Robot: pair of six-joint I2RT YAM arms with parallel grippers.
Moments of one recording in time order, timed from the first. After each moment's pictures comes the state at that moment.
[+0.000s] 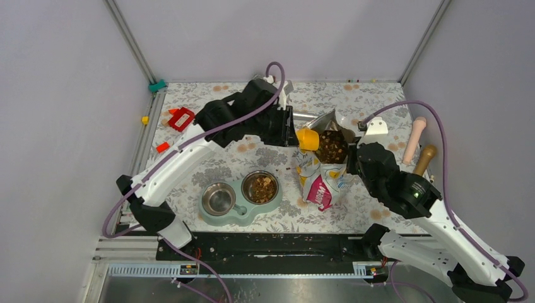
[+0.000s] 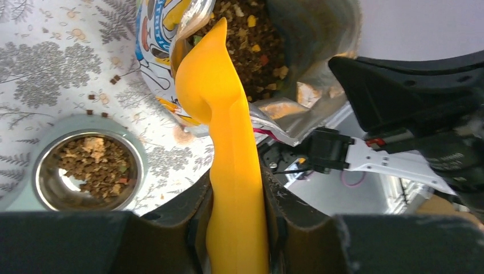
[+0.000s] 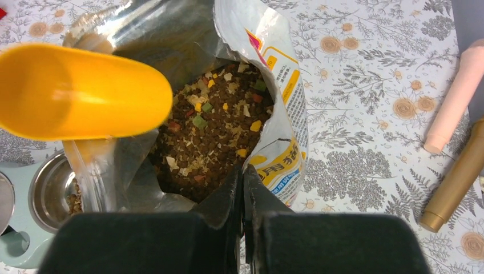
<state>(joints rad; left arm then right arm) -0.89 1.58 1.95 -1.04 0.15 -0.66 0.81 0.77 1.05 -0.81 0.64 0.37</state>
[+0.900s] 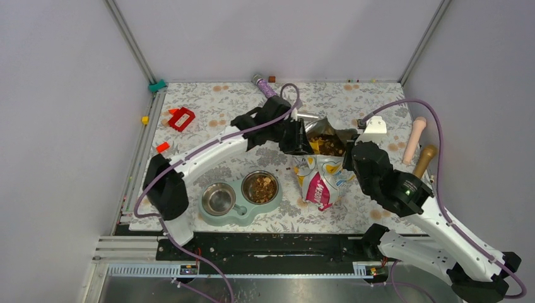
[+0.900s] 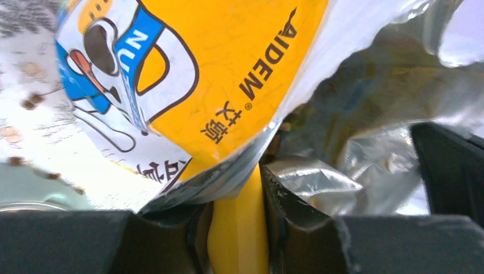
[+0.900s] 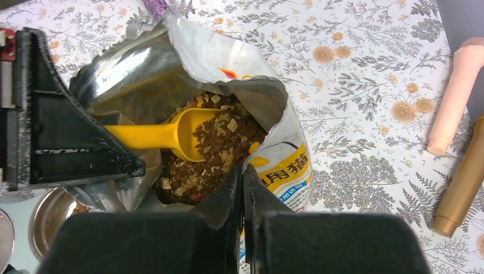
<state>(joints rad) -0.83 1.78 1.65 -0.63 0.36 -0.76 0.81 0.80 1.01 -0.71 0.71 0.39</state>
